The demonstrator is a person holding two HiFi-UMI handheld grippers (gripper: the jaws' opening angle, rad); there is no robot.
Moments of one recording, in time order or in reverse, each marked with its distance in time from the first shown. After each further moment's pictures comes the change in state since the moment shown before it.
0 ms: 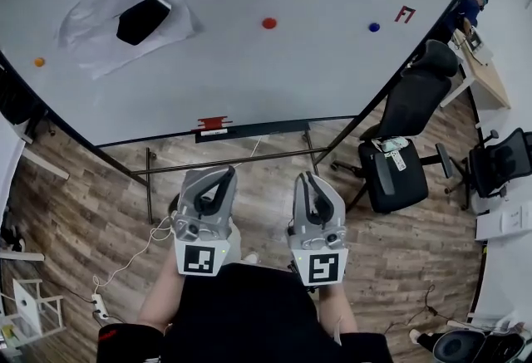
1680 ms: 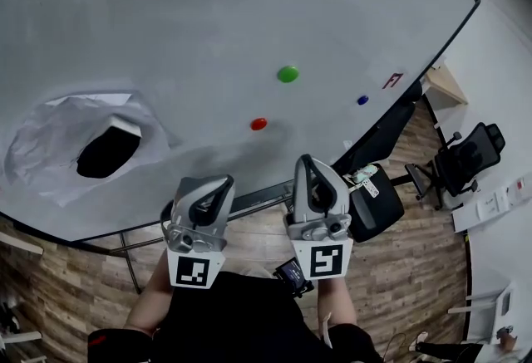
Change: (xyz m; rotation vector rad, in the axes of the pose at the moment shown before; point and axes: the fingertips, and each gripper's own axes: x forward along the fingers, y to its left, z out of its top) left arm 0.158 0.110 -0.071 -0.060 -0.218 -0.123; right arm 0.217 -0.072 0.011 -0.263 -0.115 -0.114
